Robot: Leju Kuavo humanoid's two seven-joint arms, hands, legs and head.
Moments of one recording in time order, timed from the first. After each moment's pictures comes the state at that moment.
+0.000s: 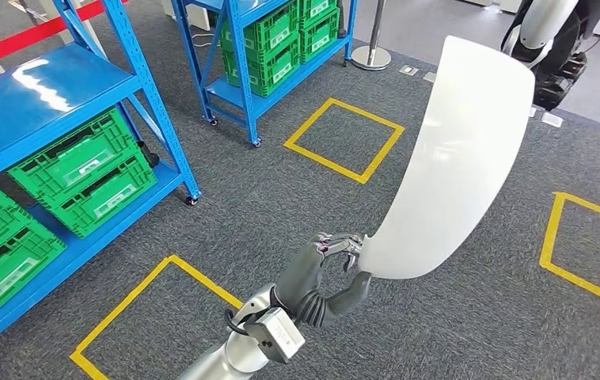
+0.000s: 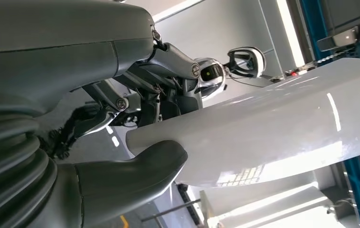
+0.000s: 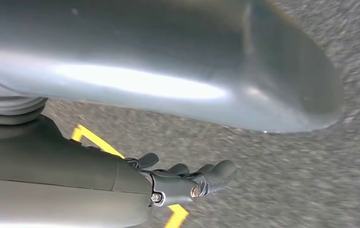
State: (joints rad) left arm -0.27 -0.23 -0.78 -1.29 -0.33 -0.02 -0.70; right arm -0.08 0.19 -1.00 -0.20 0.94 -0.26 -0.23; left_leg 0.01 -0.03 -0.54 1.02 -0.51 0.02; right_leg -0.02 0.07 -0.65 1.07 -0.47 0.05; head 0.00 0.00
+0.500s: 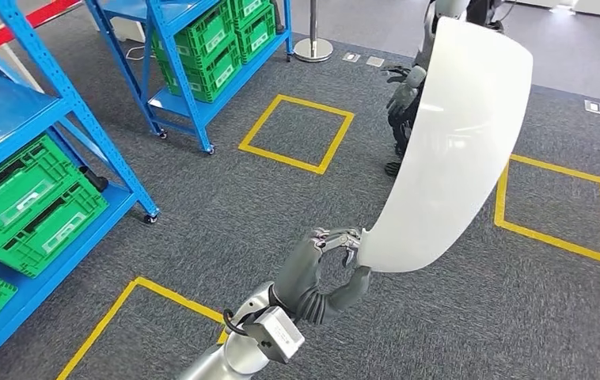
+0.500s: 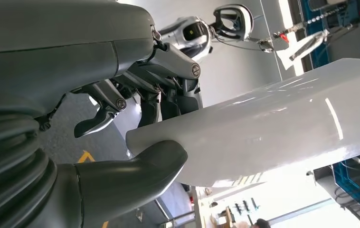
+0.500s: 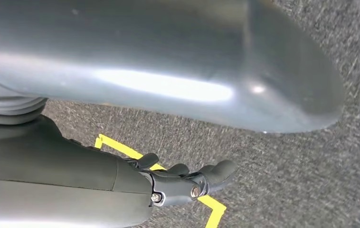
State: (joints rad) left arm -0.26 -0.23 -0.78 -1.32 -0.34 0.01 -0.68; right arm -0.08 0.17 -1.00 -0.20 0.98 -0.26 -0.19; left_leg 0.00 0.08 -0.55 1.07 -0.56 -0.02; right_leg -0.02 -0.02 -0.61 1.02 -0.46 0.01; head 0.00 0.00
